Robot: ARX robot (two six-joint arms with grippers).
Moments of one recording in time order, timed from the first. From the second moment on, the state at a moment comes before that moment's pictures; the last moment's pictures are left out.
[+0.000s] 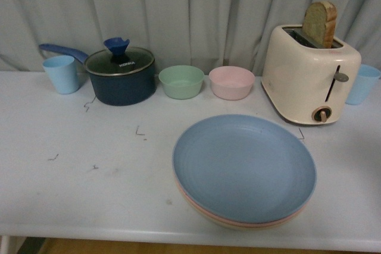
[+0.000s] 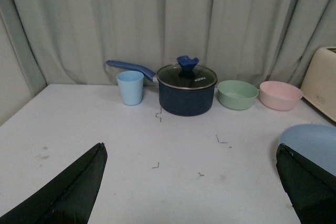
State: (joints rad) left arm 0.00 0.00 0.01 0.00 0.00 -0.01; right arm 0.04 1.58 0.44 1.20 0.04 0.02
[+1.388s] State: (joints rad) left arm 0.00 0.00 0.01 0.00 0.00 -0.01; right arm 0.00 0.50 0.01 0.49 0.00 0.01
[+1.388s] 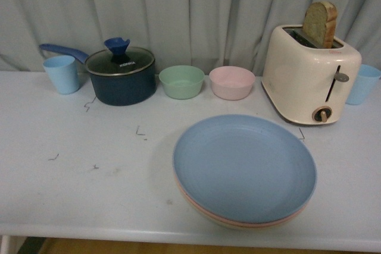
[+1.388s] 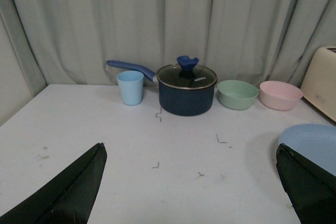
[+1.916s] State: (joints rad) left arm 0.00 0.00 0.01 0.00 0.00 -0.01; right arm 0.00 0.22 0.01 0.22 0.00 0.01
